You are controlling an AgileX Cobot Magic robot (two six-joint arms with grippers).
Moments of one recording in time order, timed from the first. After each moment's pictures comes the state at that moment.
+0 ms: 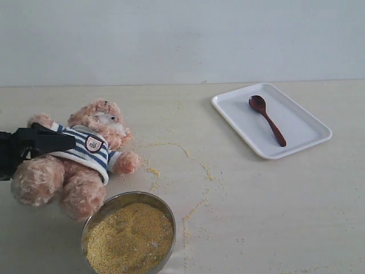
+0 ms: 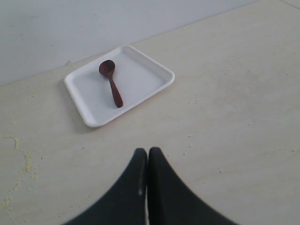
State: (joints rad) left arm 0.31 1.96 -0.78 -1.58 1.02 1.56; right arm 0.18 0.06 0.00 -0.39 0.35 0.73
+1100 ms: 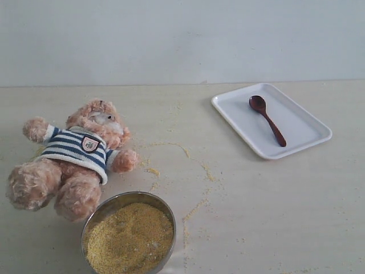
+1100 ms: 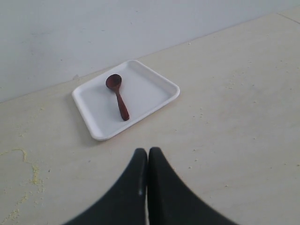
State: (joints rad) left arm 0.50 0.81 -0.74 -0.84 0.23 0.57; right arm 0.18 0.01 0.00 -0.39 0.34 0.73
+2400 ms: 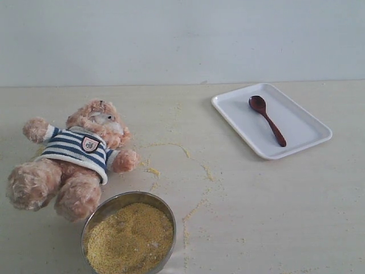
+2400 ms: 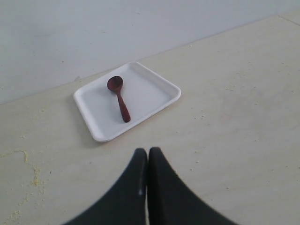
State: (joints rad) left arm 0.10 0.01 -0.47 -0.70 0.73 0.45; right arm 0.18 0.00 0.00 -0.40 0.34 0.73
